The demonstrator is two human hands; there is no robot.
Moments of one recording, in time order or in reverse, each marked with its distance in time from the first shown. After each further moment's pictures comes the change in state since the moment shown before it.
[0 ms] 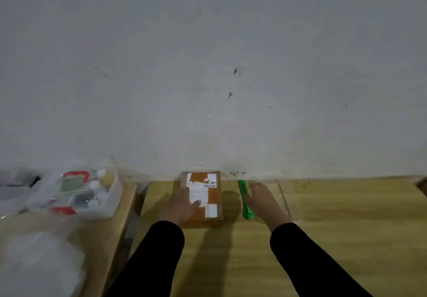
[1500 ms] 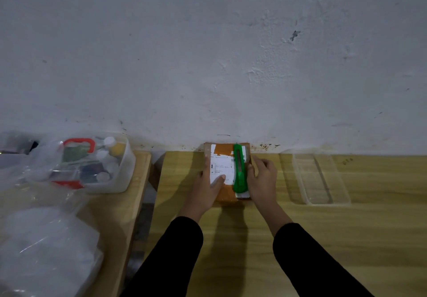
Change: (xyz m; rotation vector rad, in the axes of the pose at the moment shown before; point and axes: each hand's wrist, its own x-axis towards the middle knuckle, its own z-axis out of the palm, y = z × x) left_hand 0.035 -0.046 0.049 -0.595 0.007 0.093; right_hand 0.027 -0.067 0.094 0.502 0.440 0.036
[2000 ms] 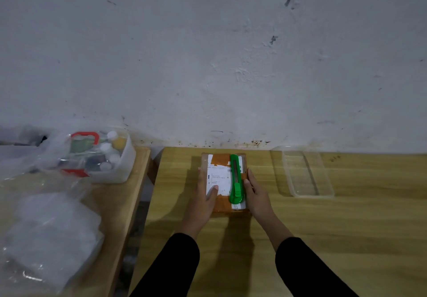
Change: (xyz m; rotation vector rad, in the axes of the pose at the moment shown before) left_hand -0.065 0.002 0.026 -0.096 0.043 0.001; right_hand -0.050 0.028 -0.032 0.279 -0.327 0.129
